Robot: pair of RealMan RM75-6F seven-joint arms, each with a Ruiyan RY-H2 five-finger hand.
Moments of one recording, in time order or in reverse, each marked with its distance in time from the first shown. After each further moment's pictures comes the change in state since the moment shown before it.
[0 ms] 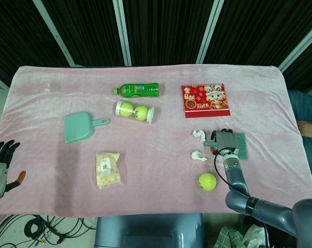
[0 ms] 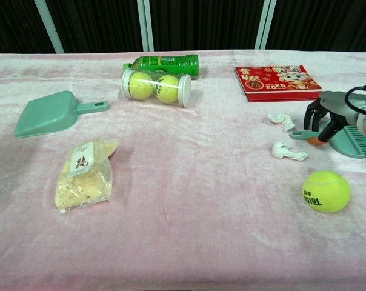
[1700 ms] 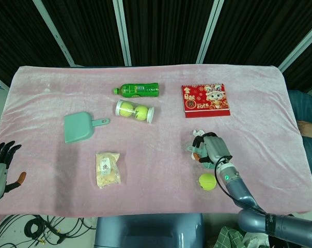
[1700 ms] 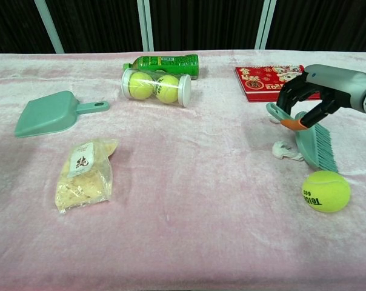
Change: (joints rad) left arm 0.000 0.014 0.005 -0.016 -0.008 -0.016 -0.029; right arm -0.103 0.212 0.055 -0.425 -0.341 -0.001 0.278
